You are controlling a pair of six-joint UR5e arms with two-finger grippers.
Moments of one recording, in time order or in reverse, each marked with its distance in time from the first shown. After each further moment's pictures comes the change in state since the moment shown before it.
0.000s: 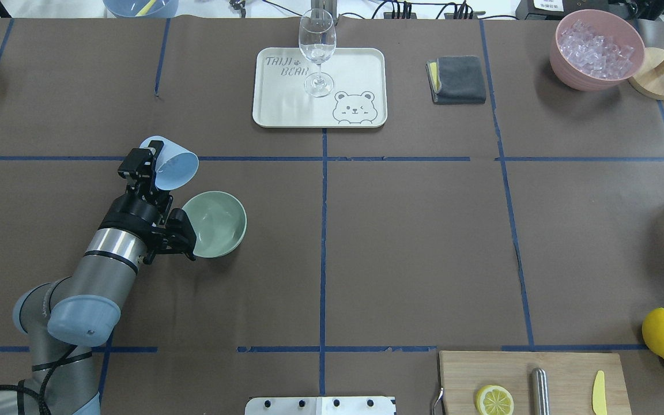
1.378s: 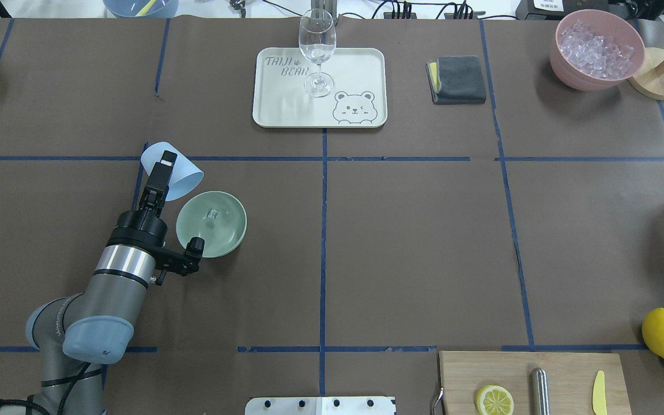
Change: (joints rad) left arm 0.054 -0.012 0.011 -0.008 0.102 0.415; right arm 0.000 -0.006 0.002 0.000 -0.001 0.001
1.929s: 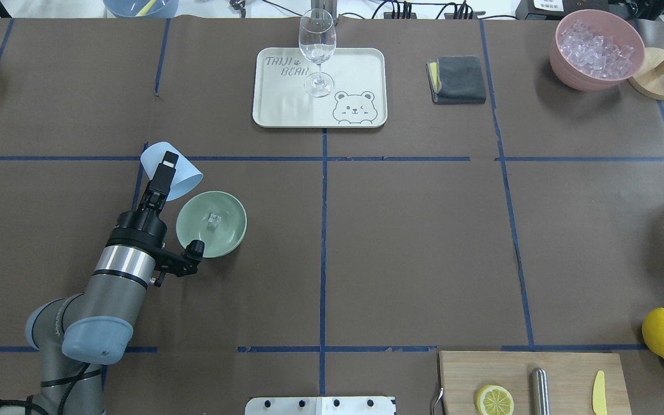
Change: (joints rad) left arm 0.001 0.002 -0.002 -0.003 0.003 0.118; right arm 0.002 0.000 0.000 0.000 0.000 0.000
